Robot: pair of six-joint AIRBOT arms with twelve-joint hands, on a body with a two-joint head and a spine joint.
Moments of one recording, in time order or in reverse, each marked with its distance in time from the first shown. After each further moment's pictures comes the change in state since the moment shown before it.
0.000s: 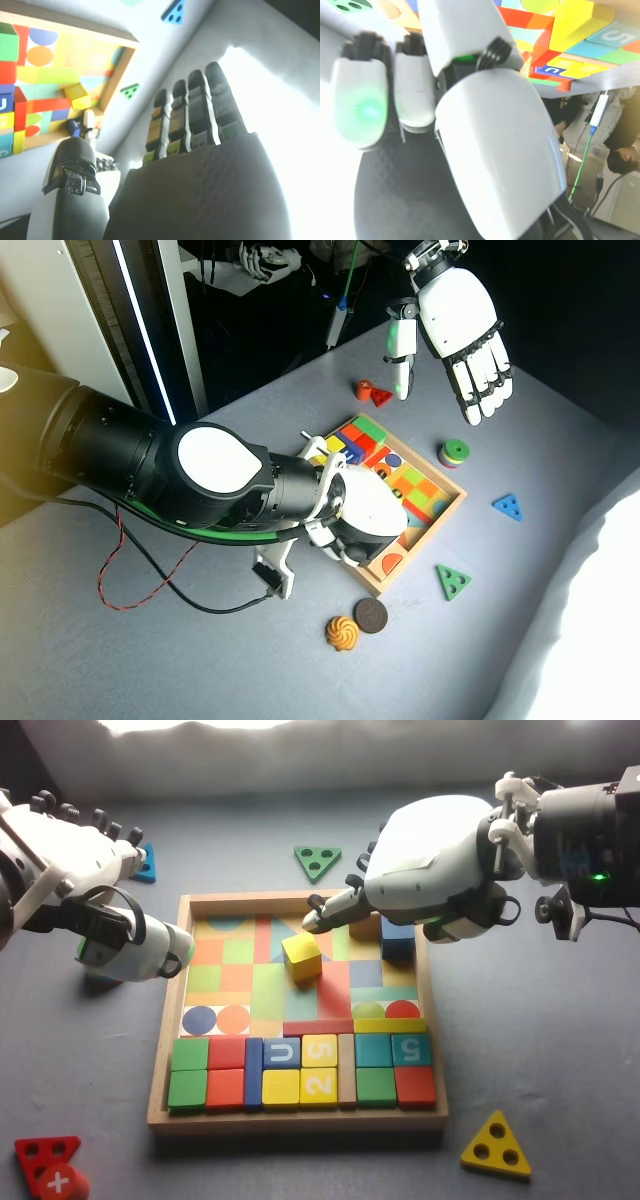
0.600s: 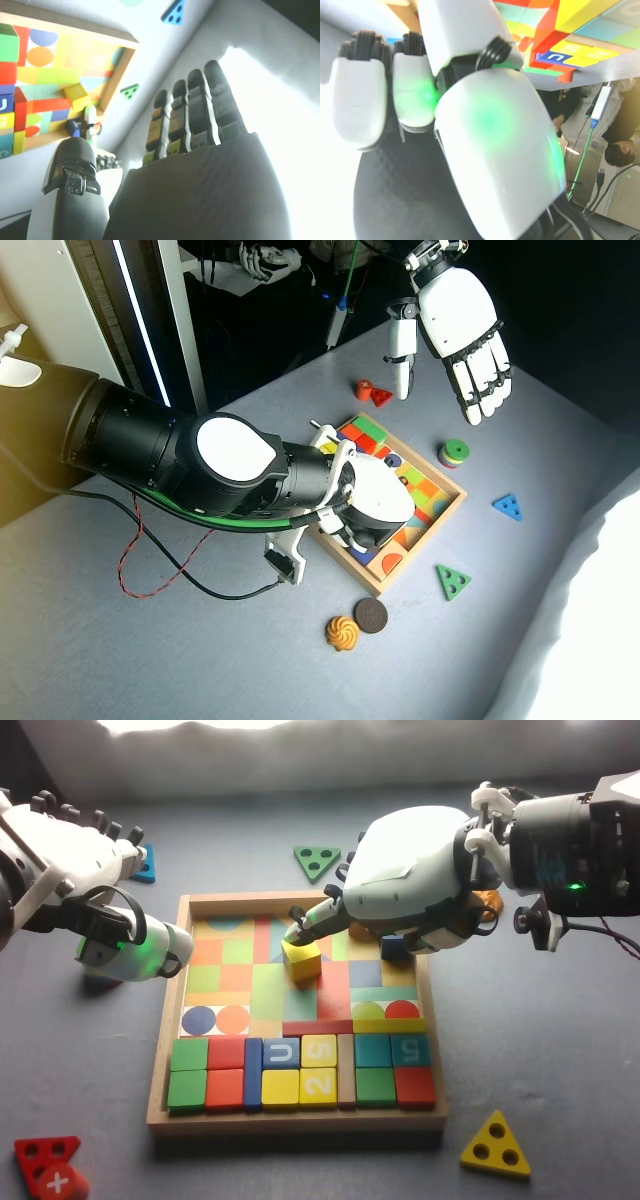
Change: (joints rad) left arm 0.000 0.000 0.000 0.000 0.002 0.000; right arm -0.009 -0.034 0.000 0.018 -0.004 0.001
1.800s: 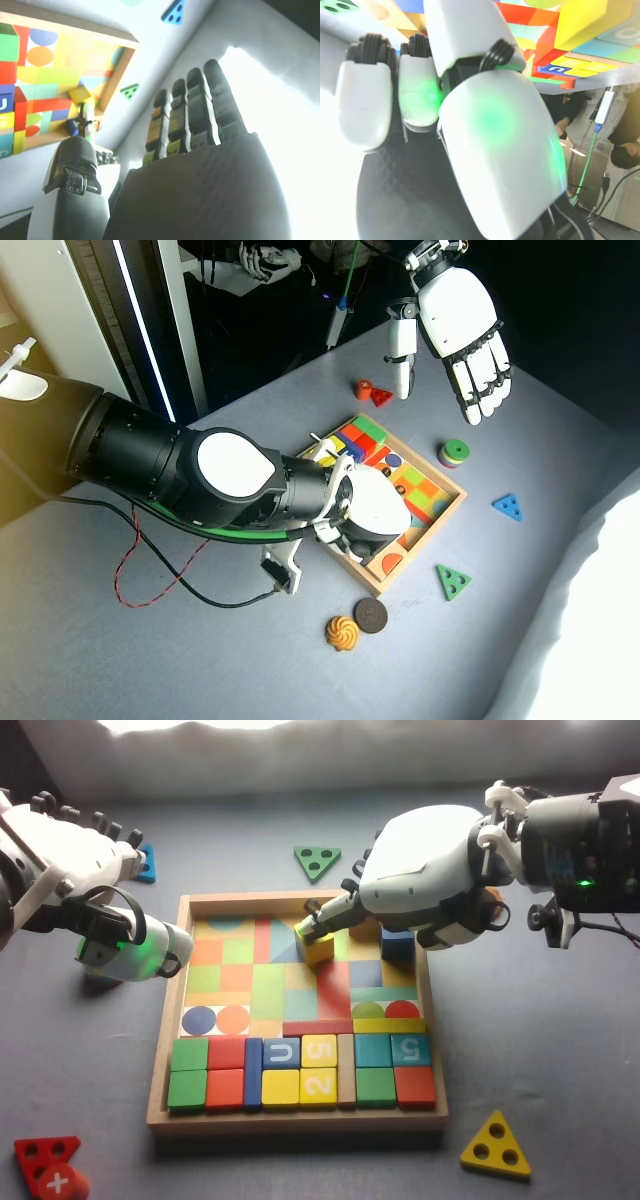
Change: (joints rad) left arm 0.000 0.000 0.000 0.000 0.000 0.000; right arm -0.019 -0.009 0.057 0.014 -0.002 -0.001
